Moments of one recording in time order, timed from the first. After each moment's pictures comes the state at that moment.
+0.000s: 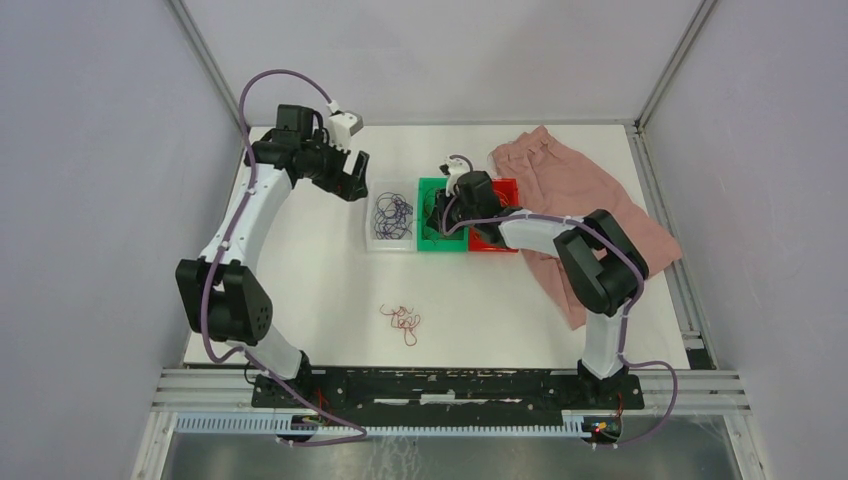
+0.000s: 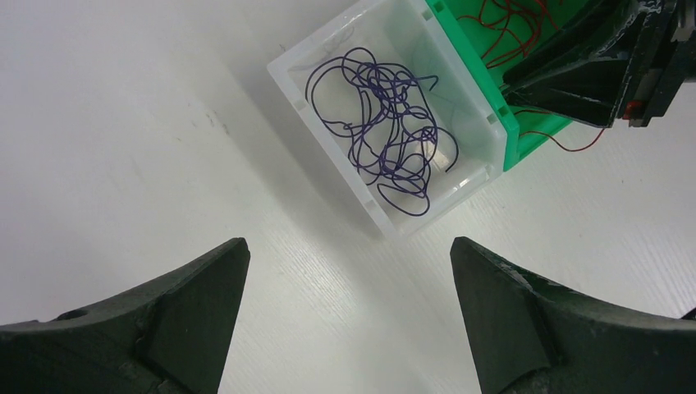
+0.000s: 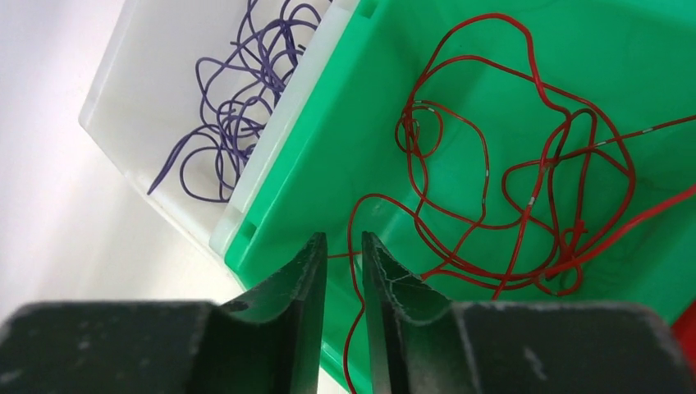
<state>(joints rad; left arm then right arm) -0.13 1.62 1.56 -0.81 0.39 0.34 0.60 1.94 1.15 0.23 -0.20 0.38</state>
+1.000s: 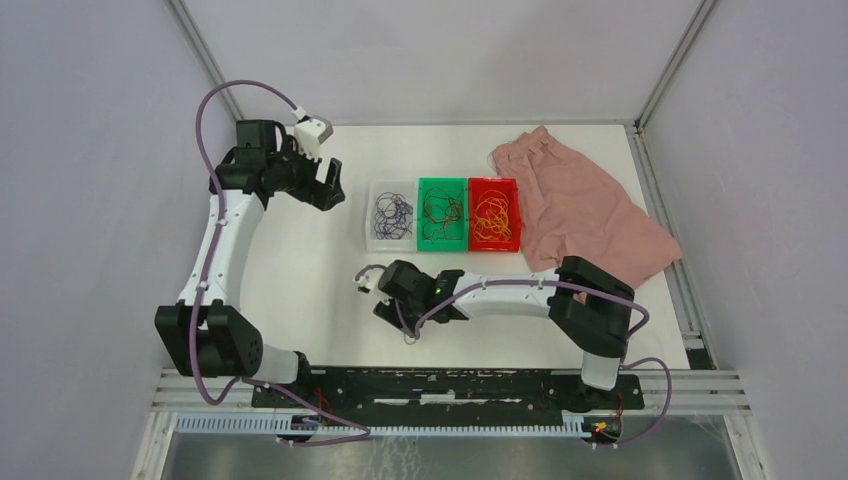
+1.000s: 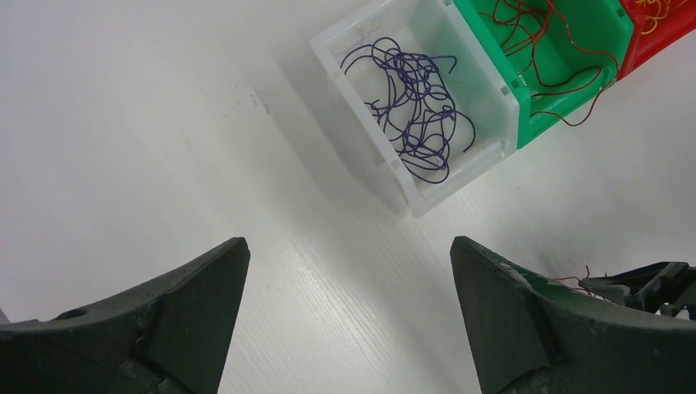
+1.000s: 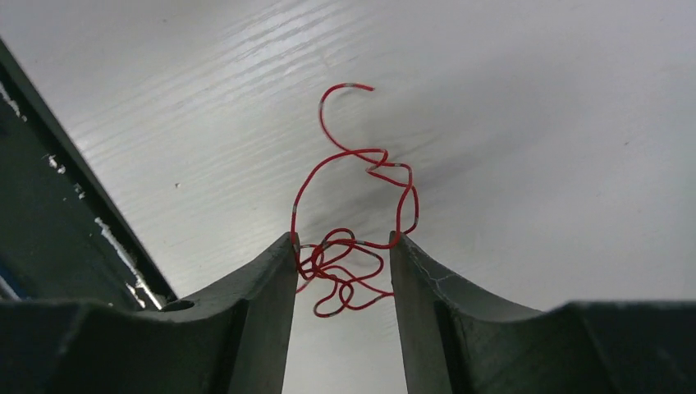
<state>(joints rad) 0.00 1.42 1.41 -0.79 0.47 0.42 1.20 1.82 1.14 -0.27 0.03 0.06</state>
